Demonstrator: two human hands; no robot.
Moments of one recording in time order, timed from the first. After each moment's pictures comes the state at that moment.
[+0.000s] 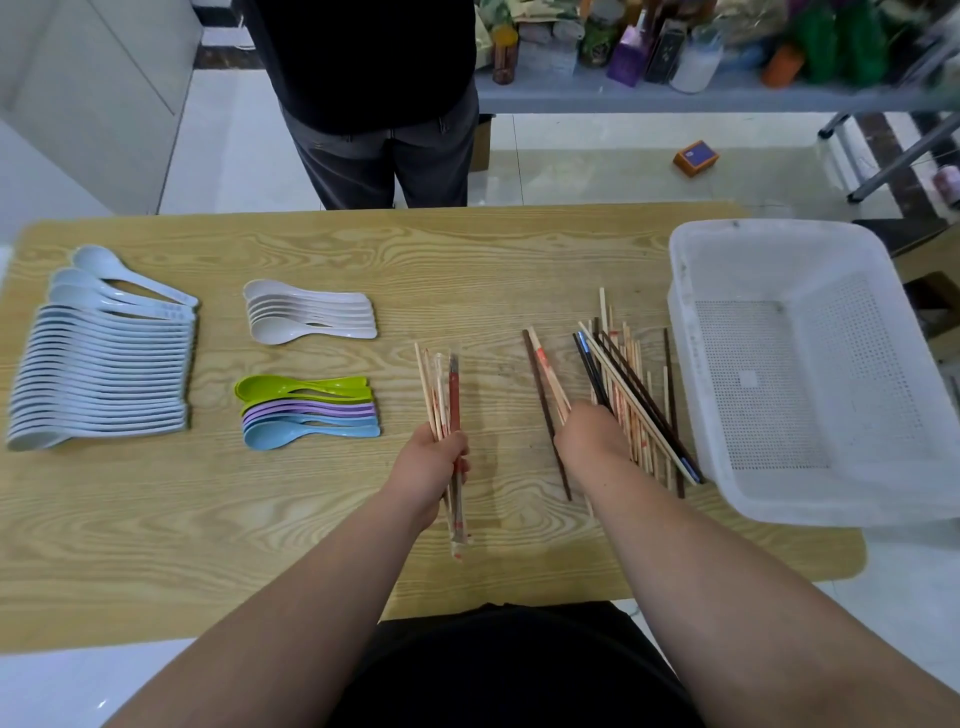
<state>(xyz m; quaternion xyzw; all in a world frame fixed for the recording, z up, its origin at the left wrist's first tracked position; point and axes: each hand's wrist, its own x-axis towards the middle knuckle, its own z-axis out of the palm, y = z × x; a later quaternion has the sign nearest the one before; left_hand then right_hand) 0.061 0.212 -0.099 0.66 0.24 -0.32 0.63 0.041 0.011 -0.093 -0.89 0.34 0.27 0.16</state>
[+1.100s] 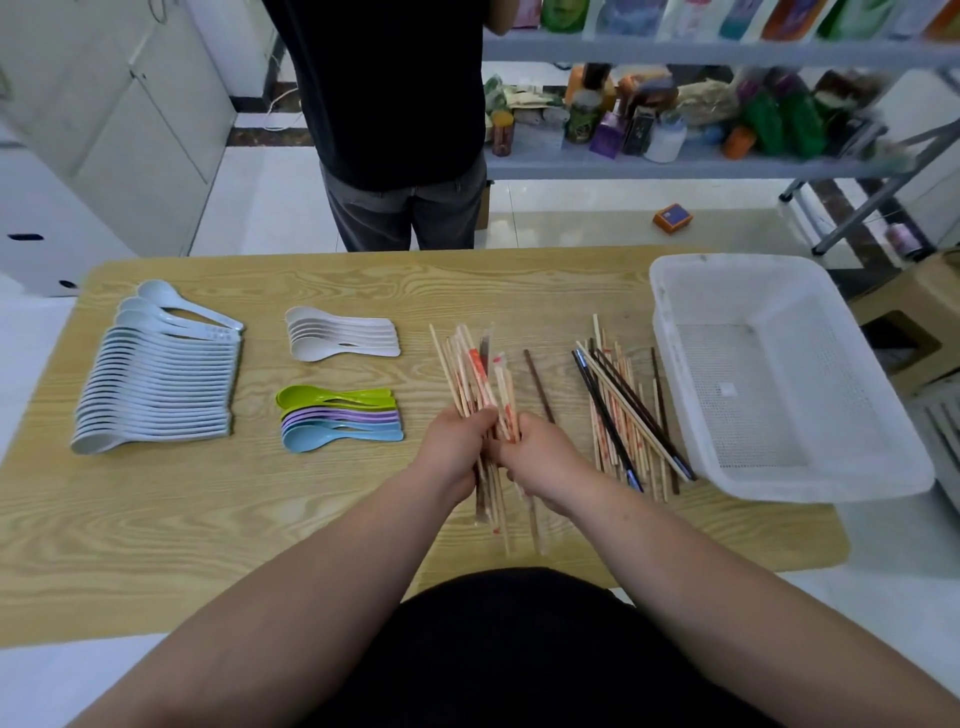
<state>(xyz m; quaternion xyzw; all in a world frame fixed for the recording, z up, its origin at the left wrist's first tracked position) 0.049 0.205 -0.024 0.58 0.21 -0.29 0.73 -0.001 0.108 0.012 -0.81 0.23 0.17 0.52</state>
